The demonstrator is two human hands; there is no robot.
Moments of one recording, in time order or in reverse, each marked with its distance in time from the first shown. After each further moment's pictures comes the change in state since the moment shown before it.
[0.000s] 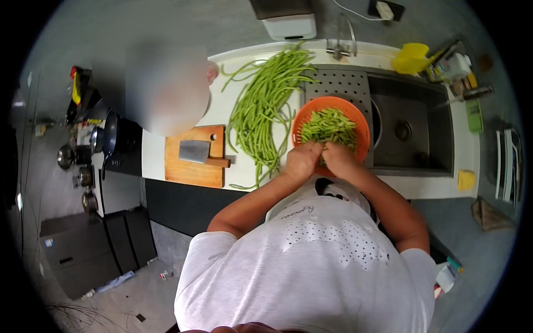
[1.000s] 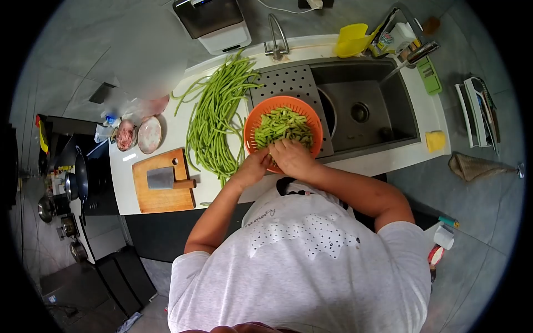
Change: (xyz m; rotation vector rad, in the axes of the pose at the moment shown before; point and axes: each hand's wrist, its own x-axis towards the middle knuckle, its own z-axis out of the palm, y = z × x) left_hand -0.003 -0.018 -0.005 -0.611 -0.432 -0.324; right_hand -0.019 -0.028 -0.010 -0.755 0.308 -0.545
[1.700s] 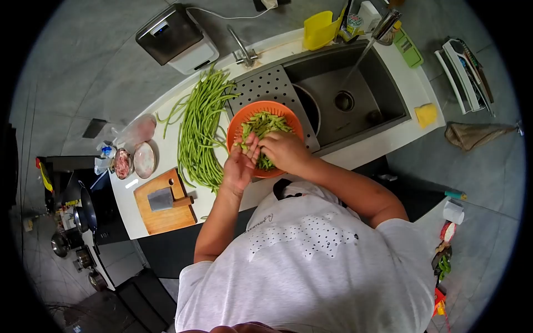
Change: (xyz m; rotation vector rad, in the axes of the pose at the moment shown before) left_hand 0.025 0.015 0.008 -1.522 0.133 -0.228; right_hand -0.010 0.026 -0.027 0.512 0.206 0.394
